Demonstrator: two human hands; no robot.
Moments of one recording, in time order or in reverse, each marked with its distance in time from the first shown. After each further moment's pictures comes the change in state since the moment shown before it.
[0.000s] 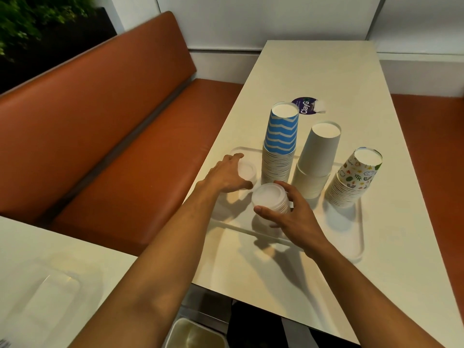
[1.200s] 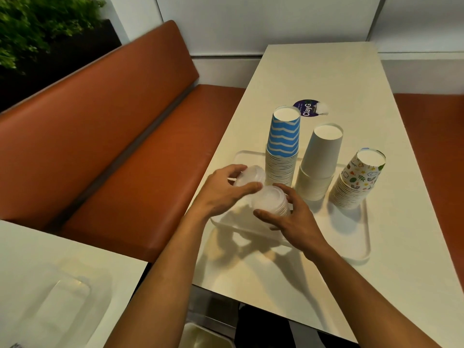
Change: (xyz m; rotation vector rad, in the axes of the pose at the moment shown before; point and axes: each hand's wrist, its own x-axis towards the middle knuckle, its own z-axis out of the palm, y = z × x) left_hand -0.089 0.007 -0.024 -0.498 0.139 0.096; right_hand 0.000 -0.001 0.010 0.018 0.003 -0.019
